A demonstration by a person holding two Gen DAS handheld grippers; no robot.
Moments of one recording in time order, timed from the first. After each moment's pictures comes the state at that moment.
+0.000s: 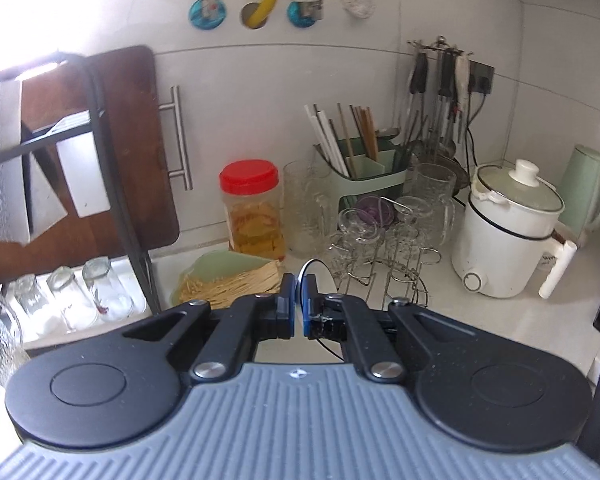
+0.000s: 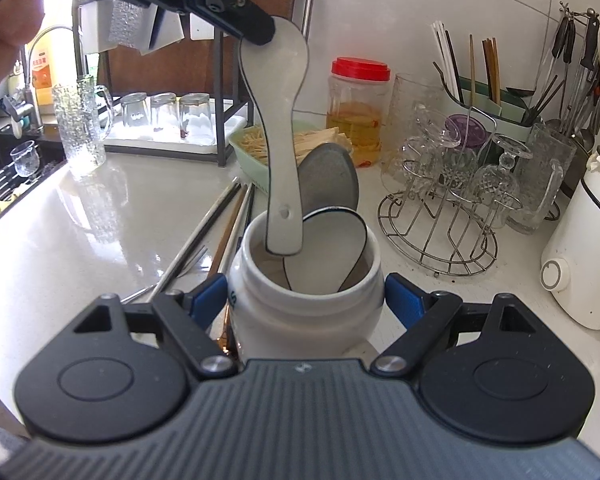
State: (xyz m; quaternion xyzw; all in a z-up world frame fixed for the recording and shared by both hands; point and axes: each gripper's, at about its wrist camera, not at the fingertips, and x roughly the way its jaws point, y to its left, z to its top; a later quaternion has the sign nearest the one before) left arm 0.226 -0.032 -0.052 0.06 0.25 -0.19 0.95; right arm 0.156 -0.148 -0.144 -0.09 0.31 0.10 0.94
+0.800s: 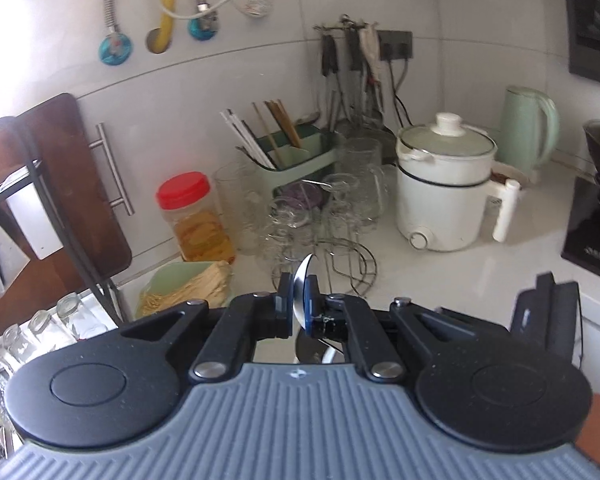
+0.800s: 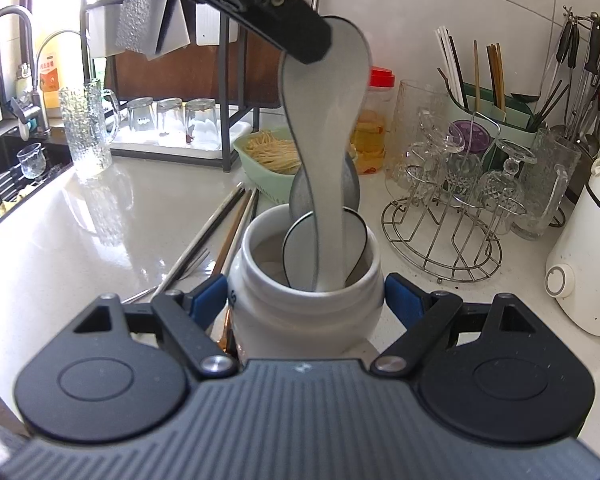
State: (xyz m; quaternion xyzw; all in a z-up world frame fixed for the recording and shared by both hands) left arm 0.180 -0.065 -0.051 0.15 0.24 -0.27 0.92; right arm 0.154 -0.150 -0.146 -0.09 0.30 0.11 0.94
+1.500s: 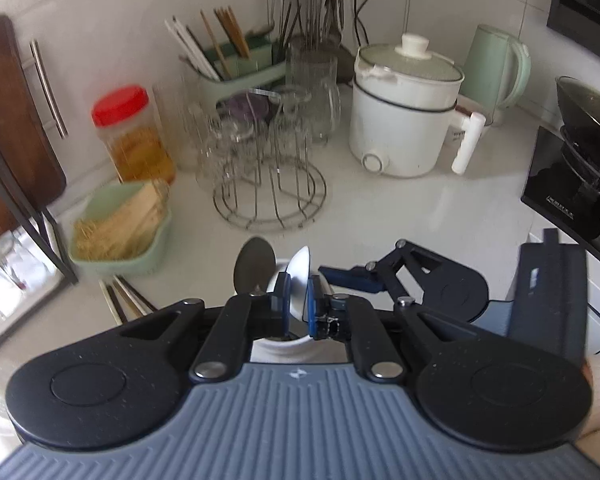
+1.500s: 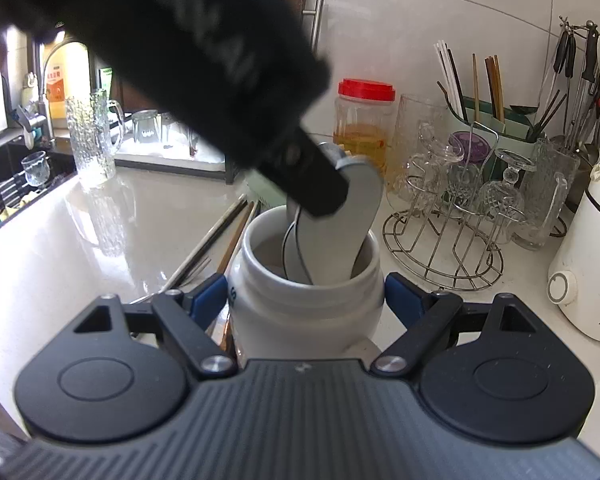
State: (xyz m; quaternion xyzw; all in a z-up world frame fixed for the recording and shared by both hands) left arm 0.205 -0.078 -0.082 0.14 0.38 -0.33 0.86; right arm 0.146 -0.156 -0.152 -0.08 0.27 0.12 0.95
